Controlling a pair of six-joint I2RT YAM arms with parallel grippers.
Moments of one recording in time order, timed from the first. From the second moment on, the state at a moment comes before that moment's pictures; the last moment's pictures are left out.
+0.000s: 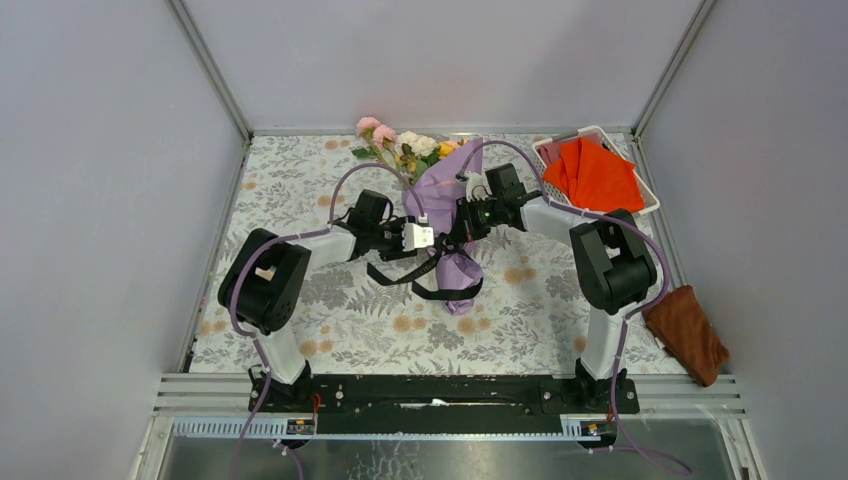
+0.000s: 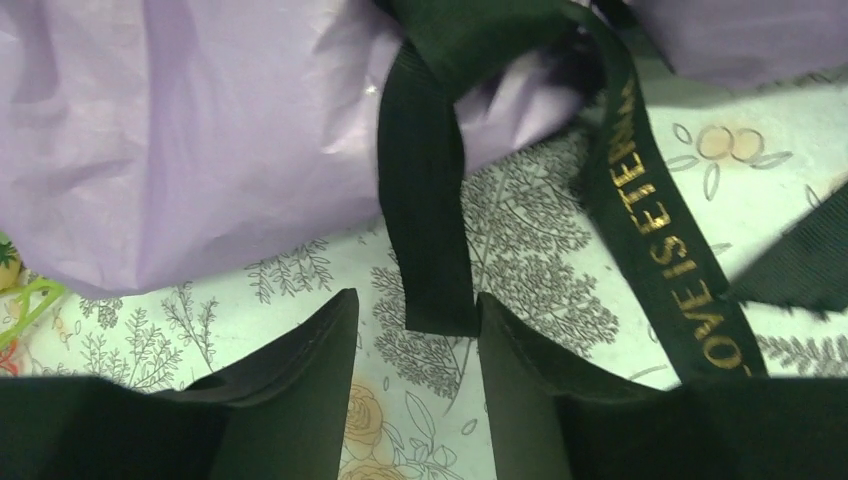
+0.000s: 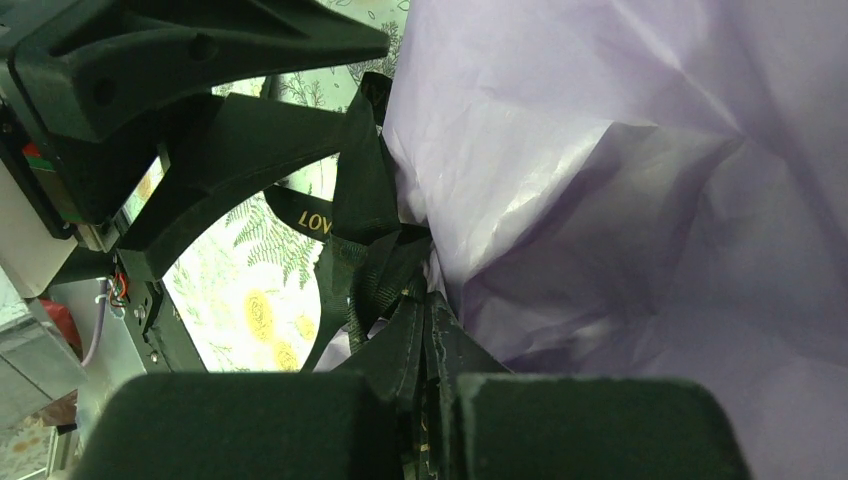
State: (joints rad) left arm -0.41 1.77 0.92 -0.03 0.53 1.01; right arm 0.43 1.92 1.22 -0.20 -0.70 0.17
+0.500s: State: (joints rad) left arm -0.44 1.79 0.89 0.04 0.51 1.11; right arm 0.43 1.92 1.22 -0.20 -0.69 0.17
